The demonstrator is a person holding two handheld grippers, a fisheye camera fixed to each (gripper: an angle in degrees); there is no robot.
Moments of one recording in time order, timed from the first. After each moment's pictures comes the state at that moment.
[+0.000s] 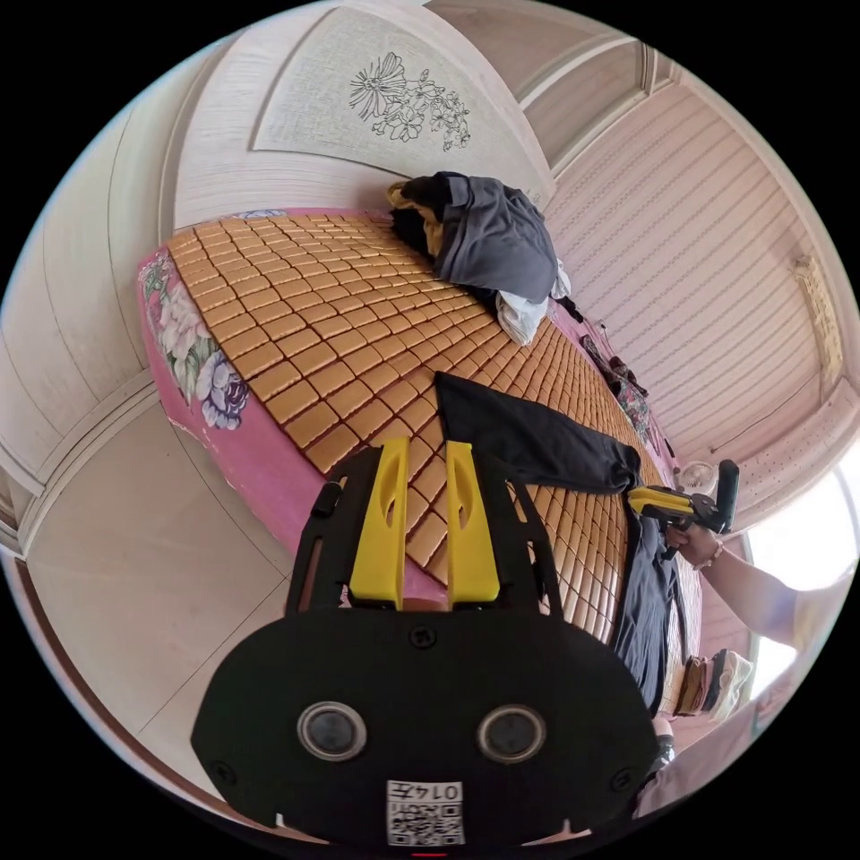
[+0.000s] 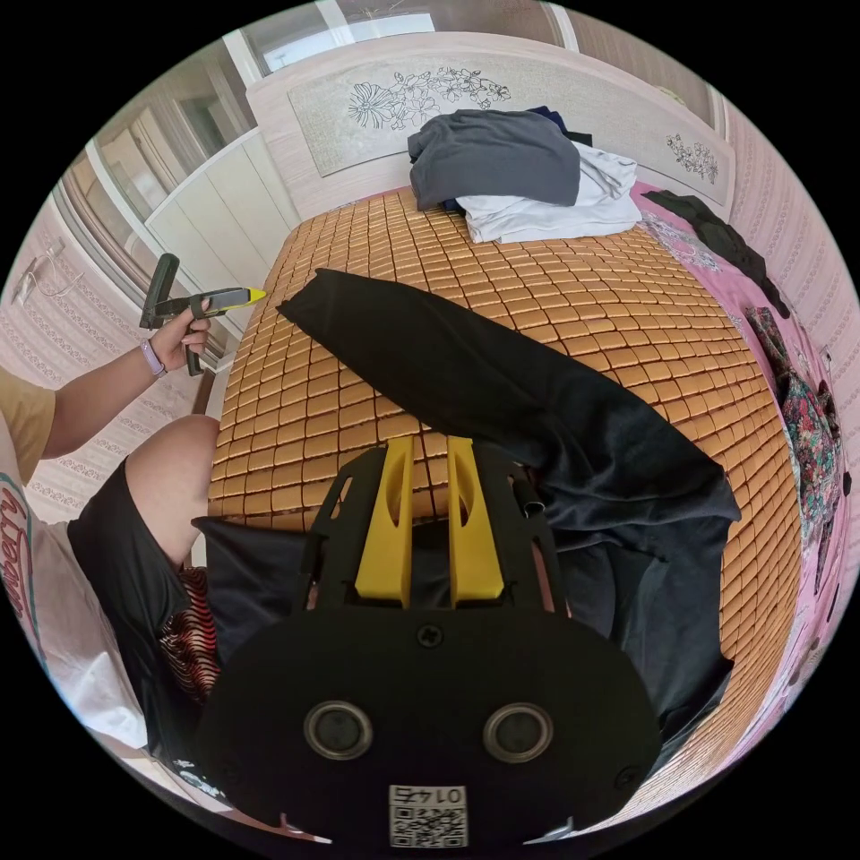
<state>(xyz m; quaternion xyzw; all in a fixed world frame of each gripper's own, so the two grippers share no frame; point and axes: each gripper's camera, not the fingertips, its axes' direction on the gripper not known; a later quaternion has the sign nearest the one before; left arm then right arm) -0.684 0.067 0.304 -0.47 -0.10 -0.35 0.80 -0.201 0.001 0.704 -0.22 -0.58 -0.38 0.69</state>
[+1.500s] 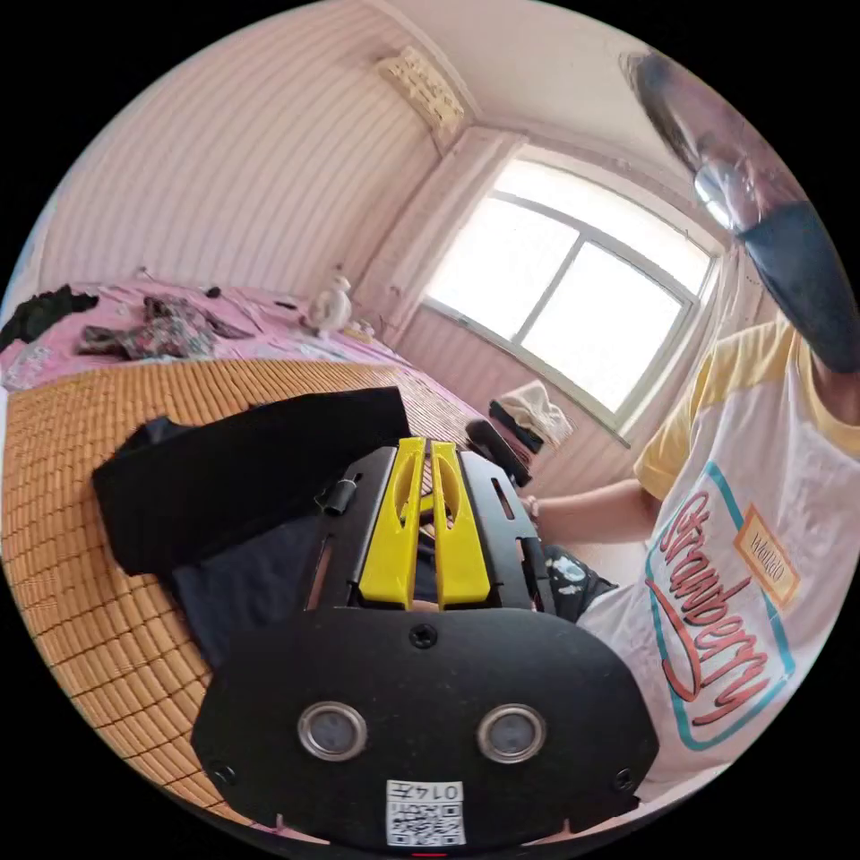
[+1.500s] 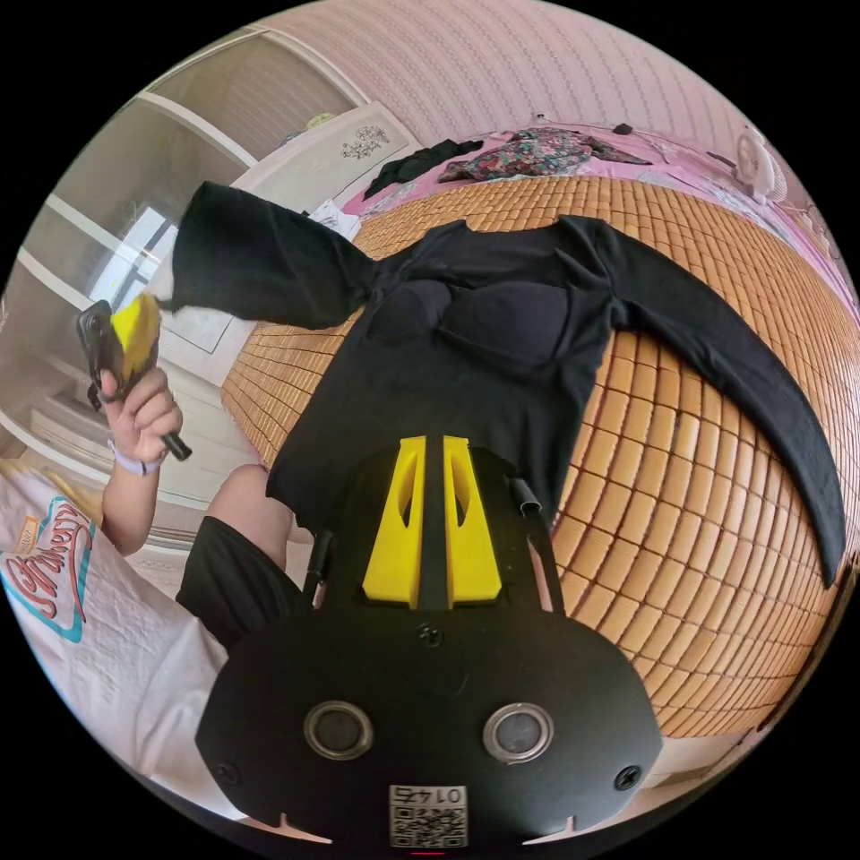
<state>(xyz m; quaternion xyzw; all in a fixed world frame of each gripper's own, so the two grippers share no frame) -0.255 -0.046 0.426 -0.40 0.57 -0.15 0.70 0.163 0.005 0.564 -0.37 -0.45 0.03 0.81</state>
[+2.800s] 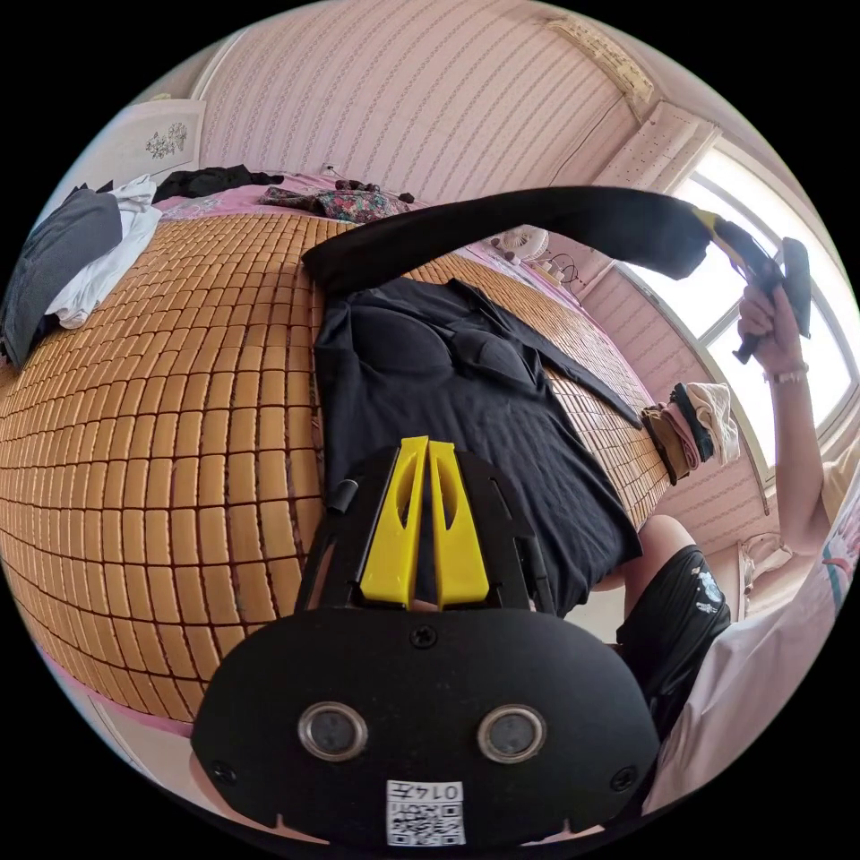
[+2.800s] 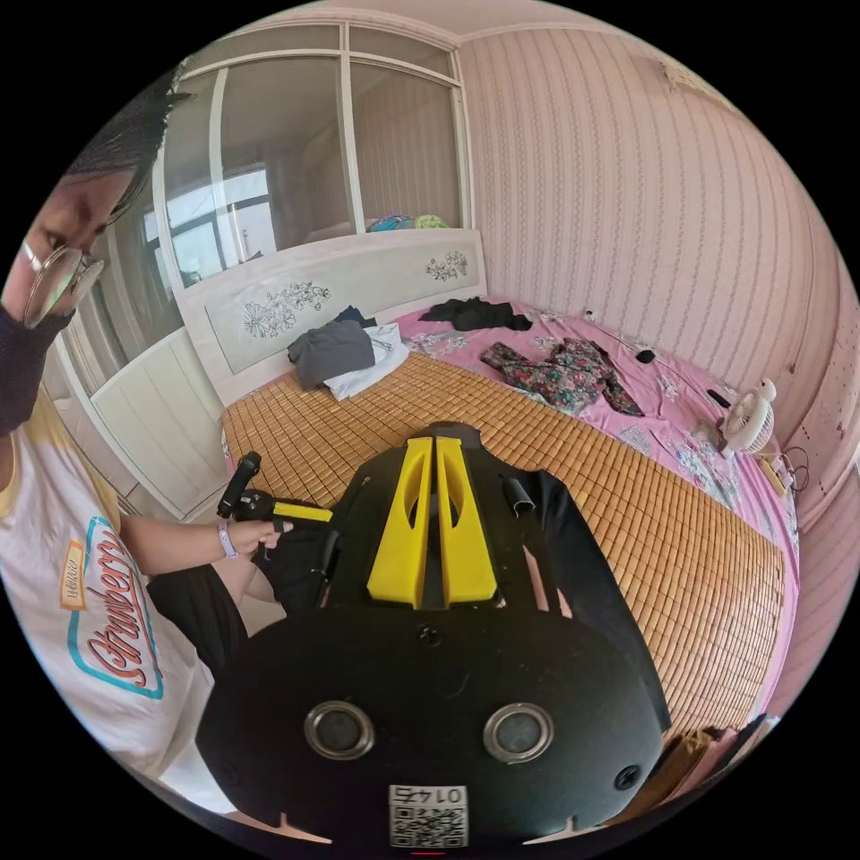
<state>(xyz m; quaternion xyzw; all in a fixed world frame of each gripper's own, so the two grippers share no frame) -0.199 0.114 0.466 -0.54 0.28 -0.13 0.78 0.210 -0.197 0.338 -0.14 -0.42 -0.10 0.89</state>
